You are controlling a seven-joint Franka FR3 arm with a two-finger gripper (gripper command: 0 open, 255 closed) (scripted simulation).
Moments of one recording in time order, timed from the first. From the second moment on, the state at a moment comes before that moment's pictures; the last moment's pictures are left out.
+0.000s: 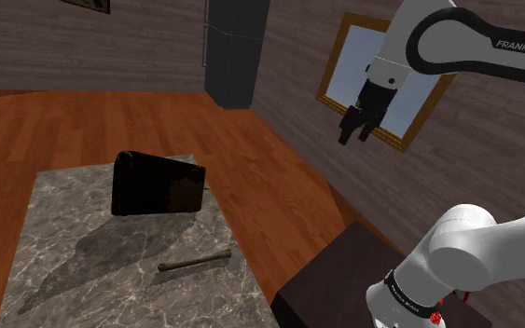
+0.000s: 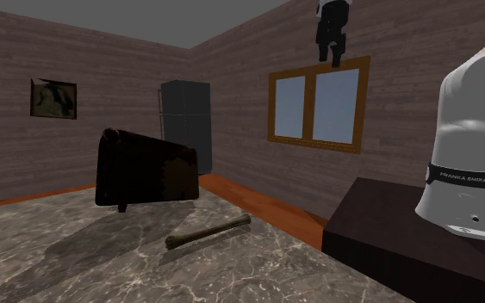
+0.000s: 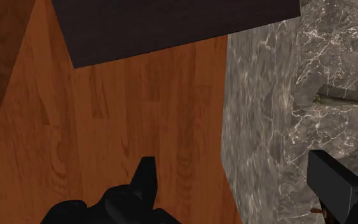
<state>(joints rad) 0.02 -0.74 -0.02 -2.38 0.02 1.65 0.16</state>
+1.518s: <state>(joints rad) 0.23 -0.15 0.11 -2.35 0.01 2.24 -0.14</state>
